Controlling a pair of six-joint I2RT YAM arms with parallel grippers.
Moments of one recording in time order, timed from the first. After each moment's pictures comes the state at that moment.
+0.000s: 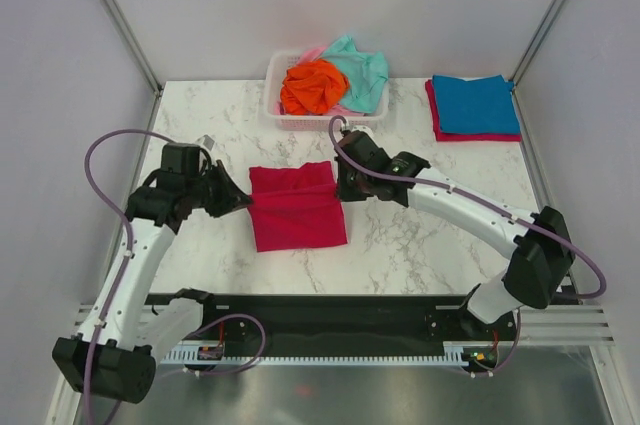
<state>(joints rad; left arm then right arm) -0.18 0.95 0.99 -0.88 0.28 -0.62 0.84 1.53 1.30 -0.64 0.15 0.68</state>
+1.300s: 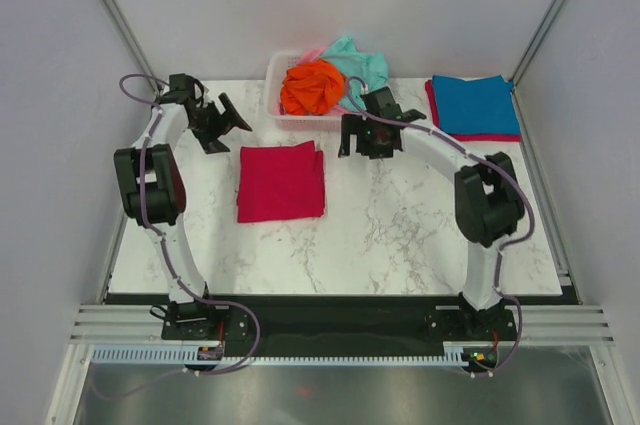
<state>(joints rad) 0.12 2.13 1.72 -0.70 0.46 -0.47 0.46 2.07 1.68 -0.56 -0.07 0.42</state>
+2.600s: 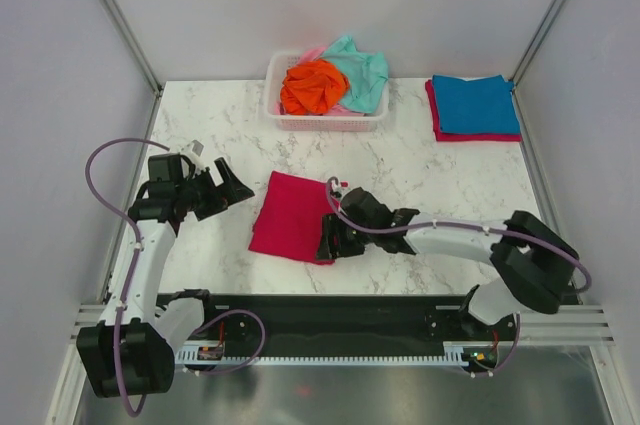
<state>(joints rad) 0.08 0.98 0.78 -0.62 0.47 -0.39 0.90 1.57 0.80 -0.05 -0.24 0.76</state>
